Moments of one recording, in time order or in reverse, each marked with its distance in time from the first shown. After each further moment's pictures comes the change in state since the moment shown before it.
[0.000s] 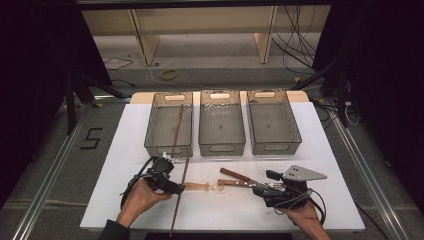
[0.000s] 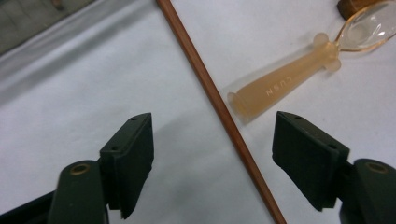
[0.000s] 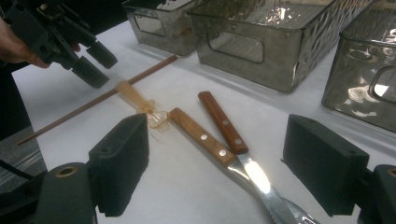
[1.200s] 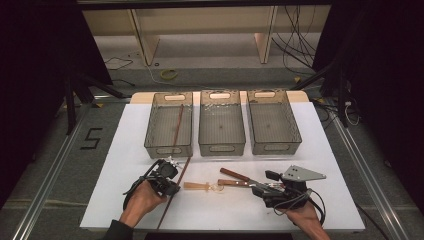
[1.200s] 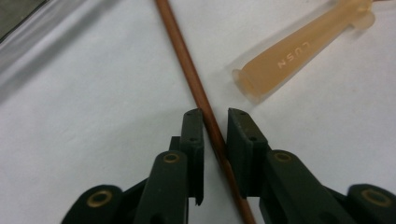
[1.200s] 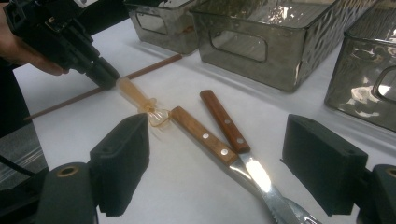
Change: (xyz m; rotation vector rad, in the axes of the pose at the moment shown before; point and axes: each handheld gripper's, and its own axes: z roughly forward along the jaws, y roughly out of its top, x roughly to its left) left arm -0.005 -0.002 0.010 0.068 0.066 0.115; right arm 0.001 0.000 0.001 0.007 0.005 -0.007
